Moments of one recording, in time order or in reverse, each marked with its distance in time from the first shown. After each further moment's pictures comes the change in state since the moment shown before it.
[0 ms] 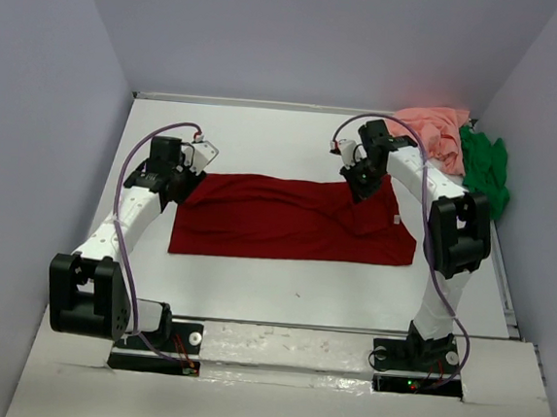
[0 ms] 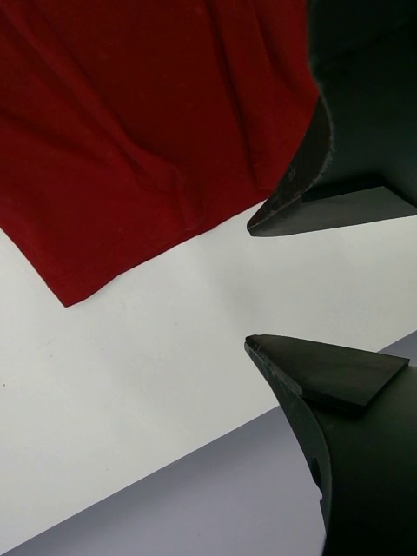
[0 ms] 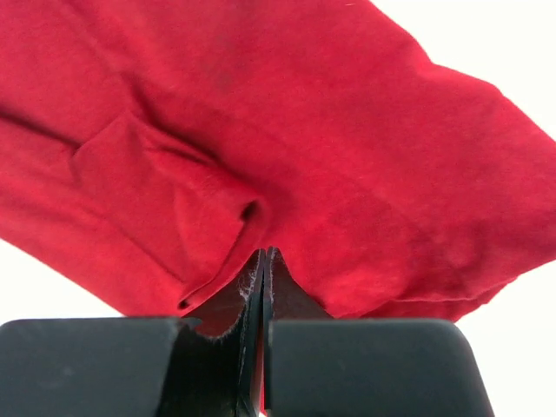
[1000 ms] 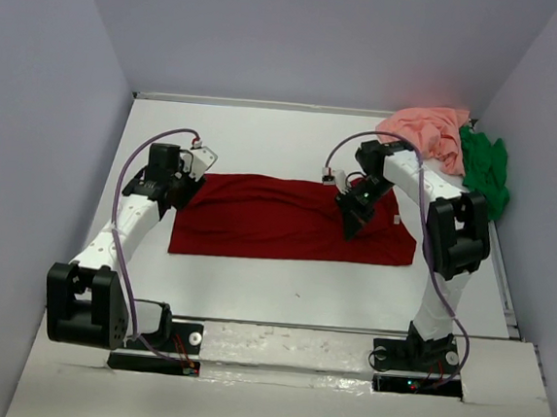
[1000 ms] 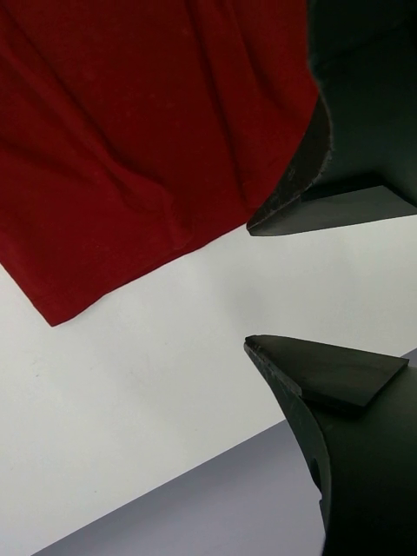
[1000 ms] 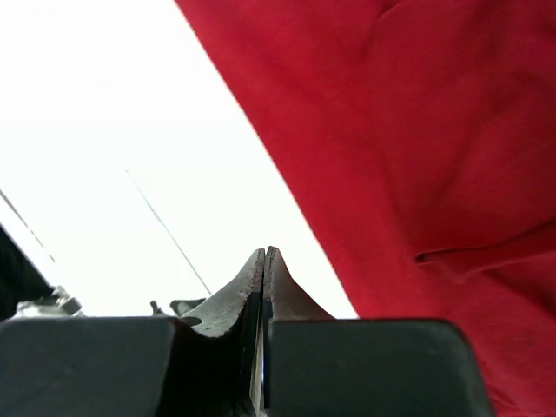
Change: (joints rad) left arm 0.002 -0.045 -0.056 0.011 0.019 -0.025; right arm 0.014 -0.002 -0.048 -0.364 -0.381 -0.165
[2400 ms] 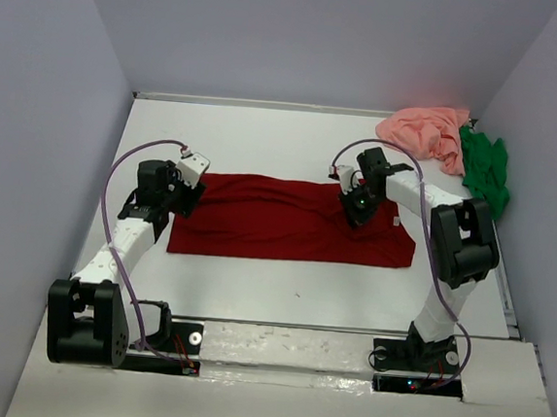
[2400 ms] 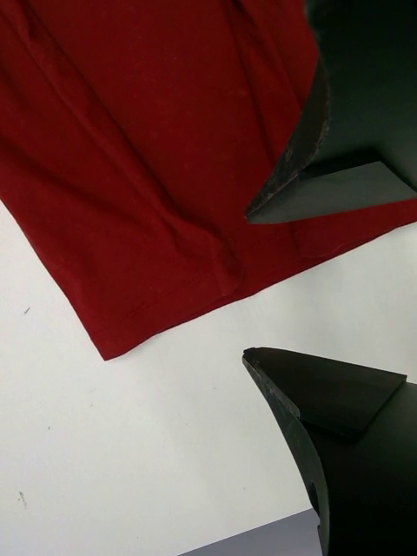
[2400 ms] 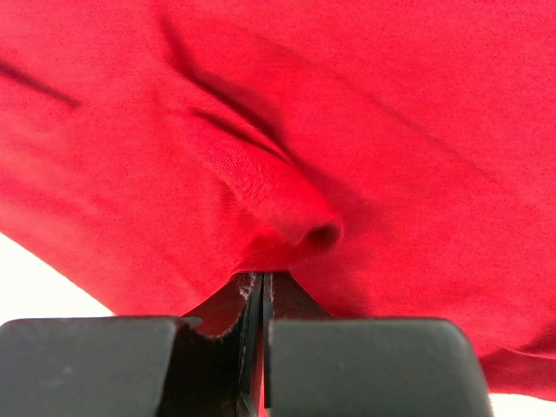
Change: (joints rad) left arm 0.075 -0.102 -0.241 0.324 0.221 -0.095; right arm 0.001 -0.073 -0.272 0.575 0.315 0.214
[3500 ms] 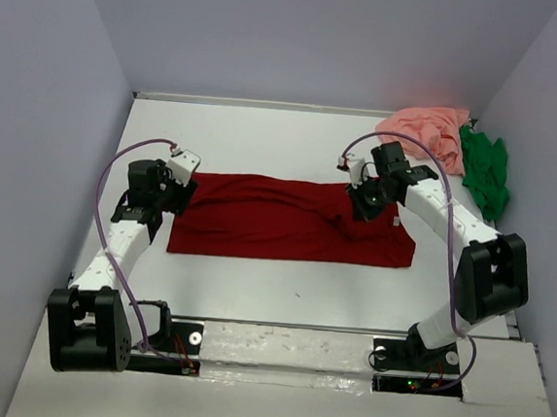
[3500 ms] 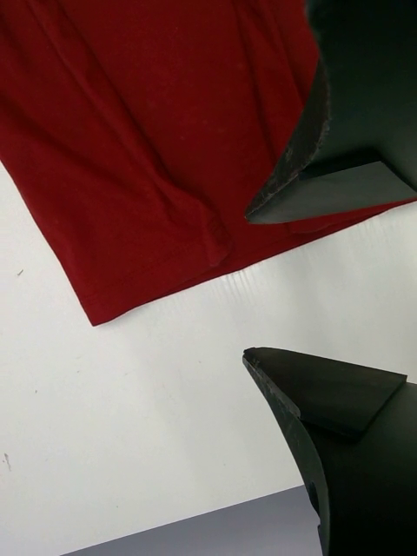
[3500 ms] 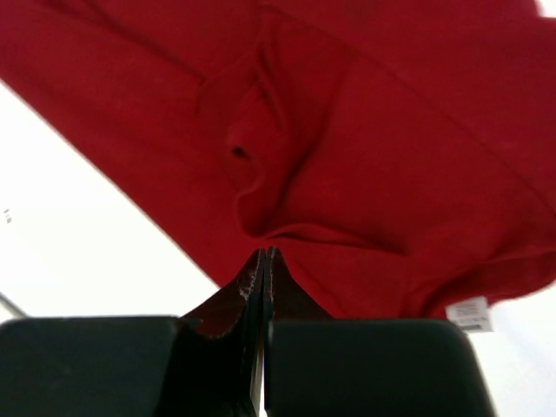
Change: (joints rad) left arm 0.063 -0.034 0.000 -0.010 0.009 -0.003; right arm 0.011 -0.287 -0.058 -0.067 -0.074 -0.011
